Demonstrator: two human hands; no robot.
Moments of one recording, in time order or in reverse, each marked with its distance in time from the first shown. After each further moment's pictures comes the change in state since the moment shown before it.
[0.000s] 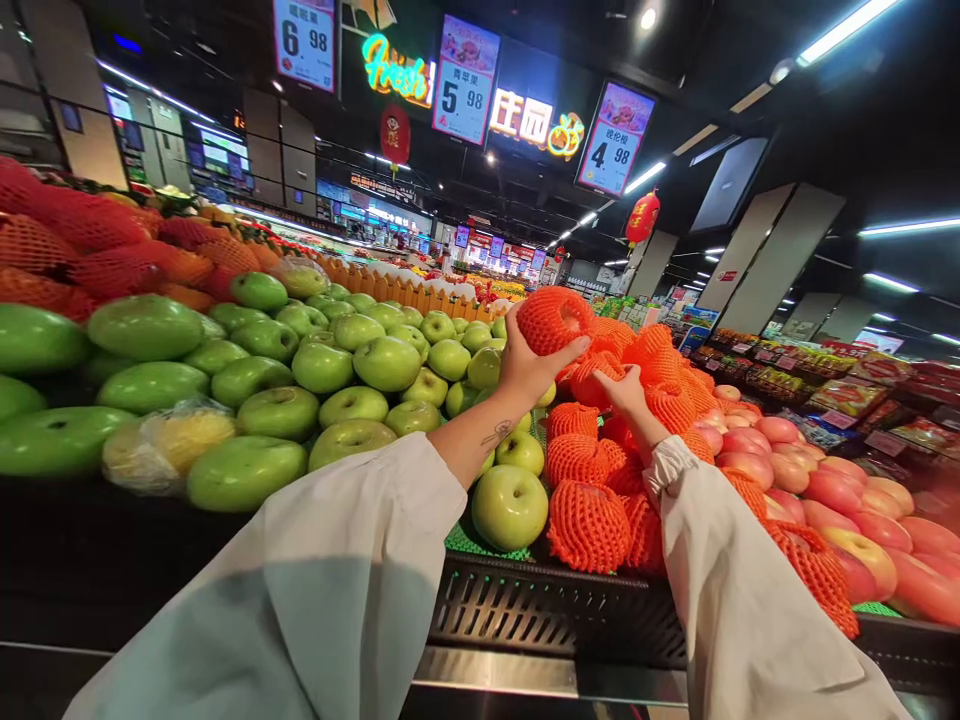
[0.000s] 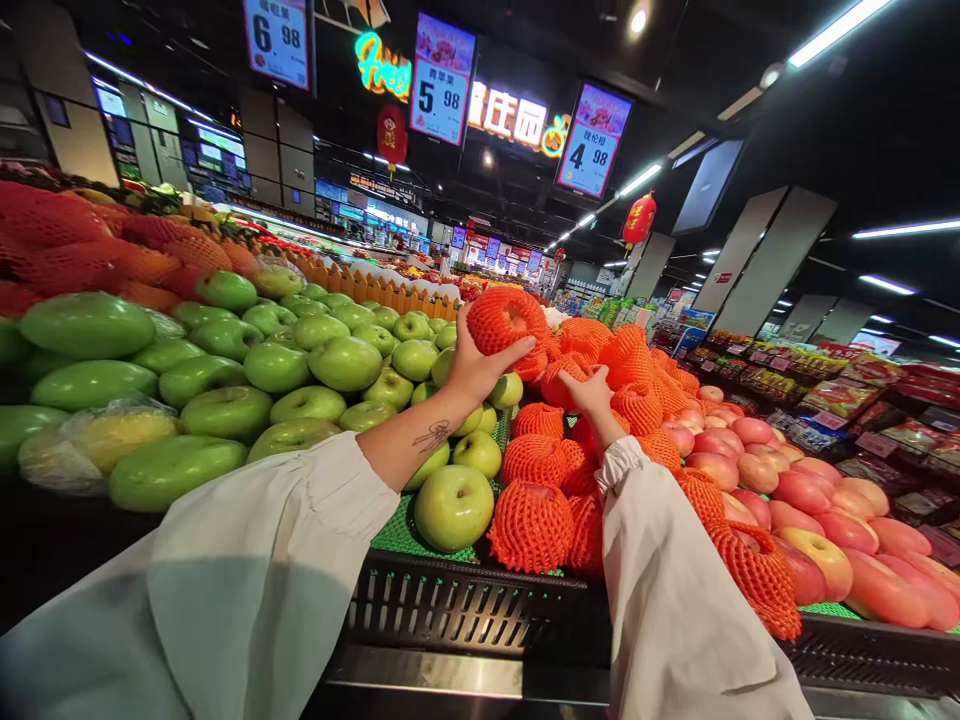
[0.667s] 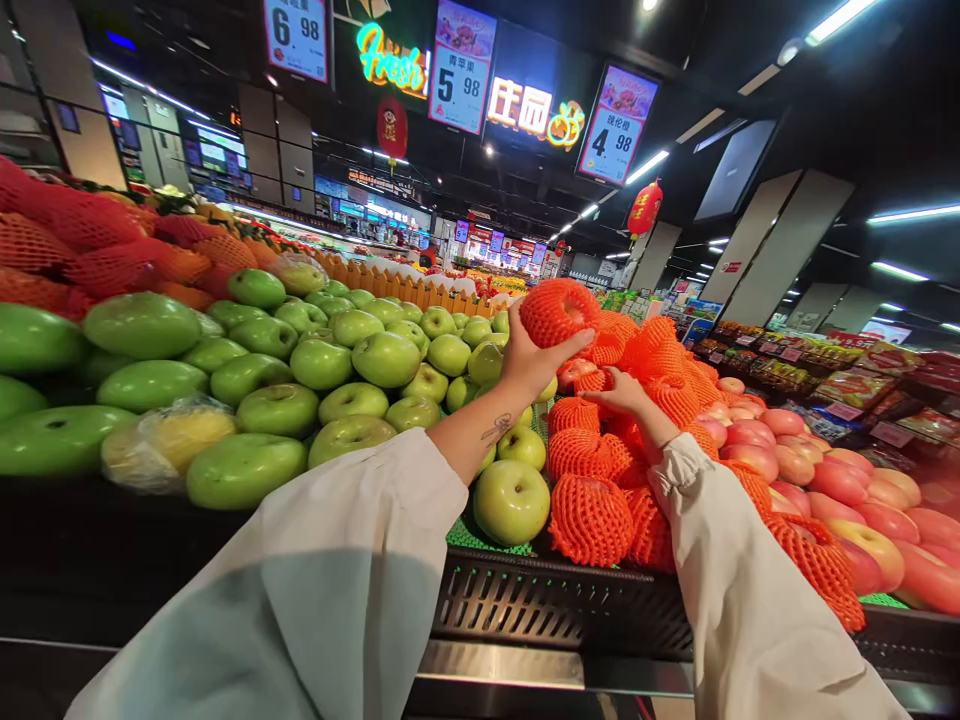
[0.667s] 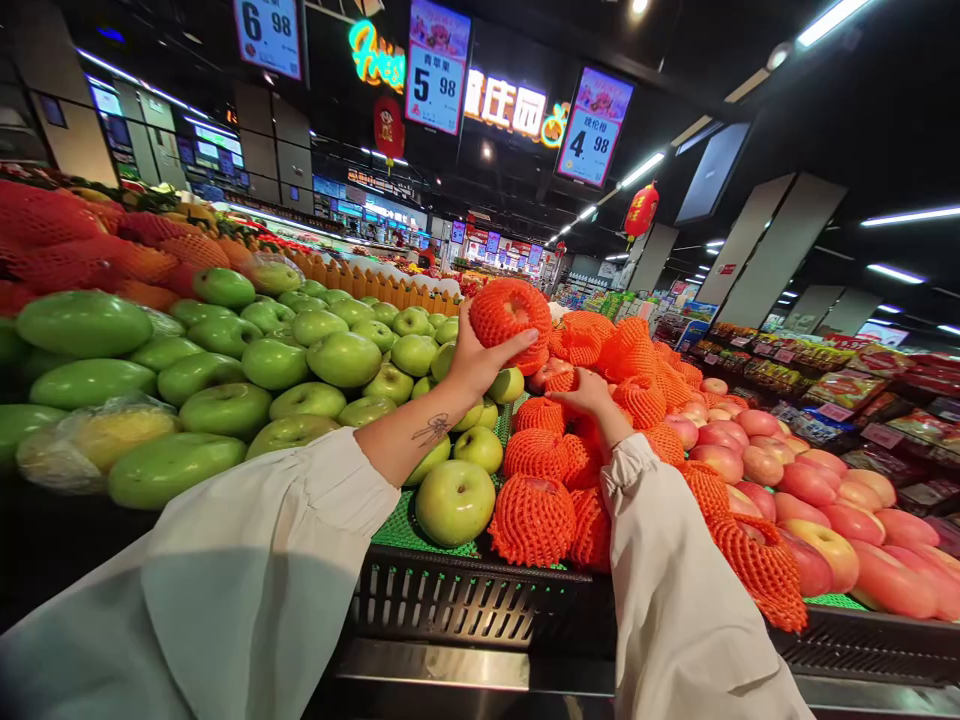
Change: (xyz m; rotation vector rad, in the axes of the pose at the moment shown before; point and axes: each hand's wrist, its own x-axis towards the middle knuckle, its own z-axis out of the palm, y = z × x) left_hand -0.002 0.010 0.002 0.126 -0.090 -0.050; right_hand 0.008 0.010 -0.005 -0.389 -0.261 -0.352
